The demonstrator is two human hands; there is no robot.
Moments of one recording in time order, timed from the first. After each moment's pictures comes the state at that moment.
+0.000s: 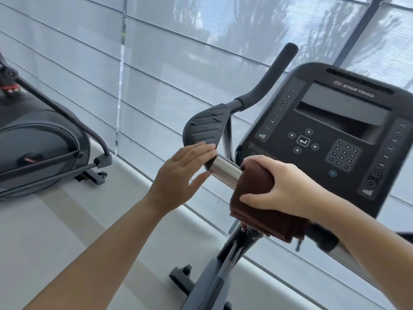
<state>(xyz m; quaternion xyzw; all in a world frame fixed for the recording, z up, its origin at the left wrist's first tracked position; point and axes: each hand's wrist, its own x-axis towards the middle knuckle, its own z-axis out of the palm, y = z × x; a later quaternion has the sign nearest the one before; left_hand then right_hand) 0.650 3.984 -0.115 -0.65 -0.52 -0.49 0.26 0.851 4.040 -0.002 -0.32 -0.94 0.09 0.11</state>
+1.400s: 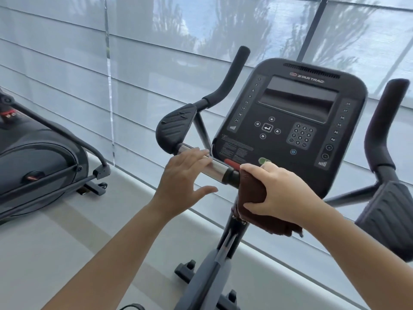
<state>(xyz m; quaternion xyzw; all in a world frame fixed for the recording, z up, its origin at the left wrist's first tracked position) 0.745 3.947 -0.088 -0.66 -0.60 -0.40 0.21 0.950 4.020 -0.018 -0.33 -0.93 -0.09 0.11</state>
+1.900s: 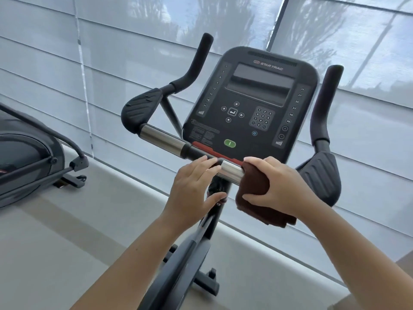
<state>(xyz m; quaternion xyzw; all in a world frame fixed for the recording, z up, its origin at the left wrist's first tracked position) 0.870 3.932 -0.103 -0.67 -0.58 -0.43 0.18 1.057 4.006 -0.022 -0.35 -0.92 -0.05 0.16</state>
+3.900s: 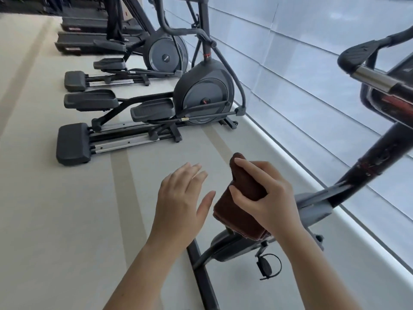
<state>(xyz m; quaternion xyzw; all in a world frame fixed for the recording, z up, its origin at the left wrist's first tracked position) 0.922 3.348 -0.167 -0.34 -0.87 -0.30 0.19 0.986 3.508 -0.139 -0.04 -0.90 0.31 0.31</state>
